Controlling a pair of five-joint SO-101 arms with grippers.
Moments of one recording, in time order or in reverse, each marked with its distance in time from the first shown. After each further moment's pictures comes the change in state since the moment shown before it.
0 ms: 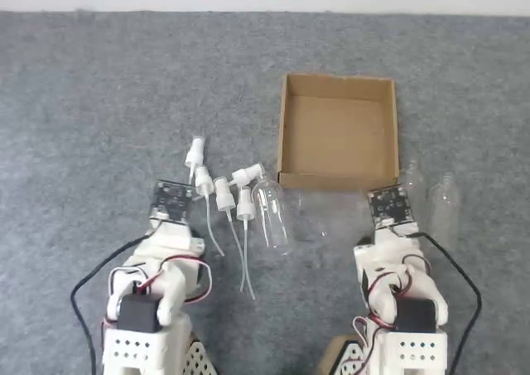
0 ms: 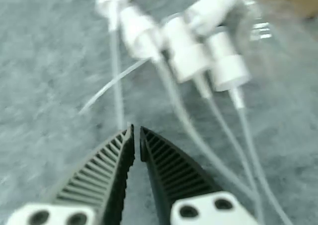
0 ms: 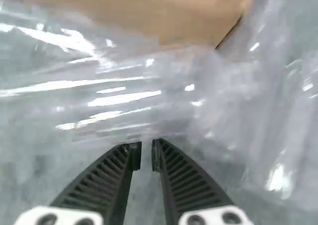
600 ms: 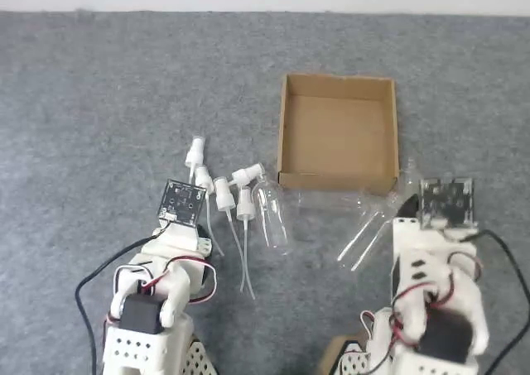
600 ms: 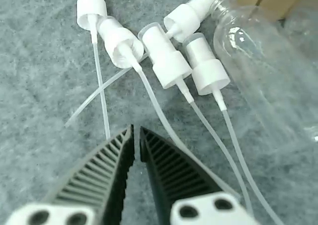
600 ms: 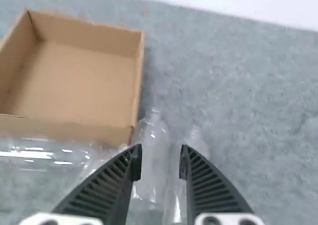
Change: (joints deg) left arm 1.7 0.0 0.0 -0.6 0.0; right arm 11.8 15.6 -33.4 3.5 2.9
